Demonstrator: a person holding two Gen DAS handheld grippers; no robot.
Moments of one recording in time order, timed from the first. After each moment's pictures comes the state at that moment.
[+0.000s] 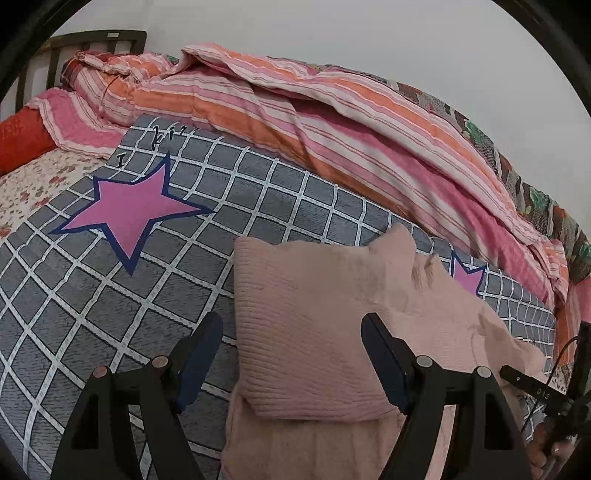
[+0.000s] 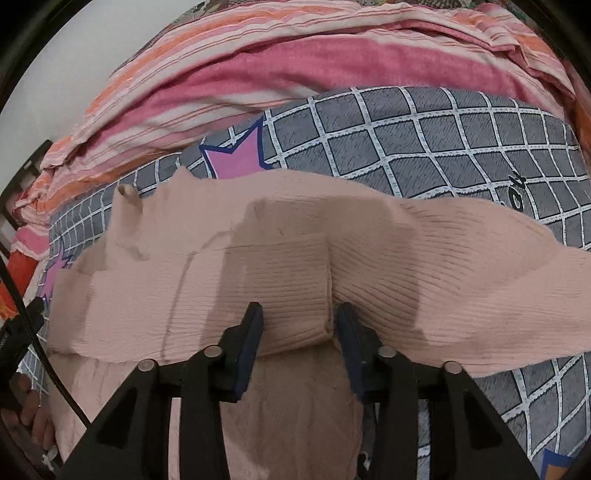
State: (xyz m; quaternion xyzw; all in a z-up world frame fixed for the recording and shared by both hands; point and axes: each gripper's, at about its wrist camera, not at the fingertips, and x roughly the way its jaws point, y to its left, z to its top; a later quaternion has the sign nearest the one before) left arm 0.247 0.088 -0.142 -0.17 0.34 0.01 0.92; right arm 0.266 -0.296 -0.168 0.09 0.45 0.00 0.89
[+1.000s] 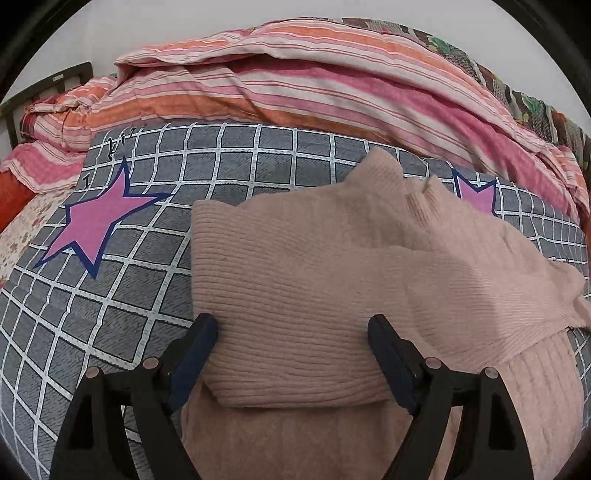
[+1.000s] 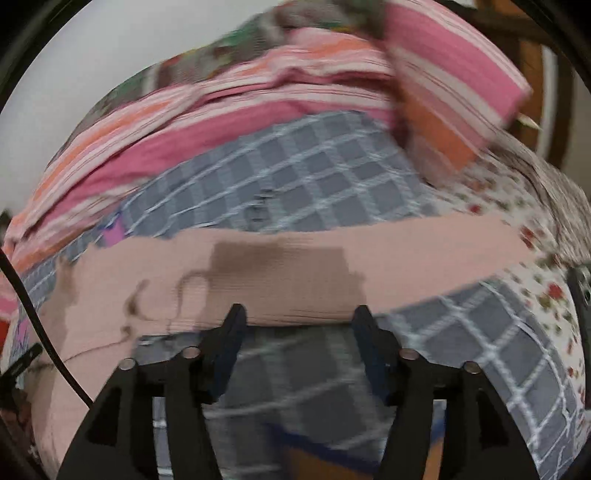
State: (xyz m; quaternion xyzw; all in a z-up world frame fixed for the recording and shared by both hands) left arm 0.263 0.035 -0.168 -0.04 0.41 0.00 0.91; right arm 0.152 -0.466 -0.137 0.15 0.38 -0.15 0.90
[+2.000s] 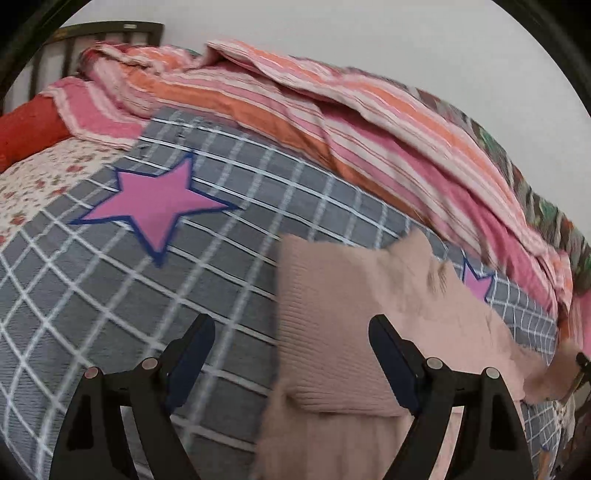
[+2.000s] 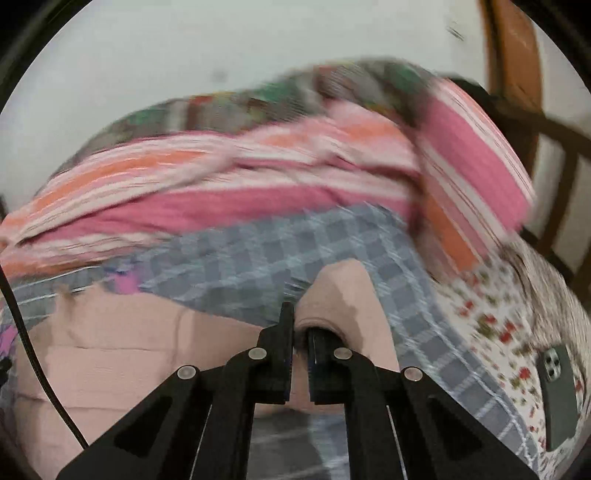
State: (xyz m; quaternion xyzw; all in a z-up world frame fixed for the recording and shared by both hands) left arm 0.238 0.114 -0.143 -0.19 0.35 0.04 0.92; right arm 0.204 -0.384 -0.059 0.04 0.30 -0.16 0.94
